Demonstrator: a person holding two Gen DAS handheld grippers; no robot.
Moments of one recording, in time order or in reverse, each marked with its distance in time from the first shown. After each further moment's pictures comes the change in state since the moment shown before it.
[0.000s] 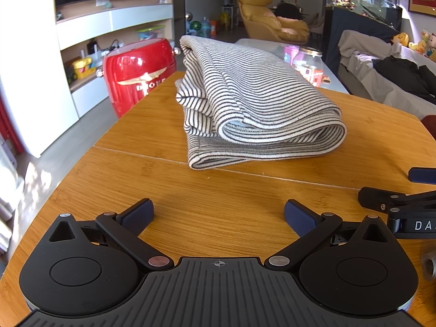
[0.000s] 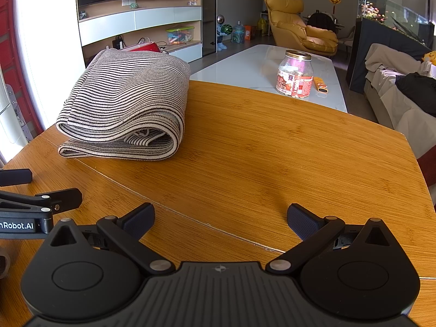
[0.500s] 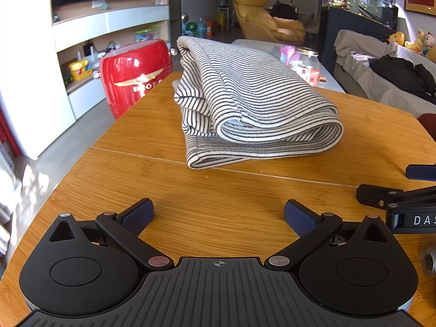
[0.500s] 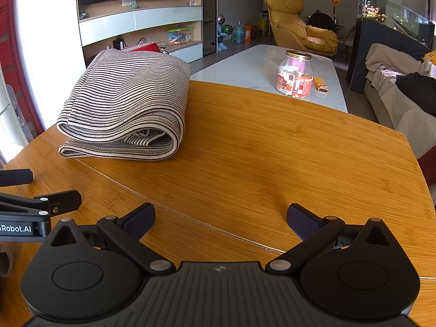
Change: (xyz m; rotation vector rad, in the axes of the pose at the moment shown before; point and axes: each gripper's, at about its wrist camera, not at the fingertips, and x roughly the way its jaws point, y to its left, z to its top) left arm 0.000 0.001 -0.002 0.009 -0.005 -0.013; right arm 0.000 -0.001 0.000 0.000 -0.001 0.003
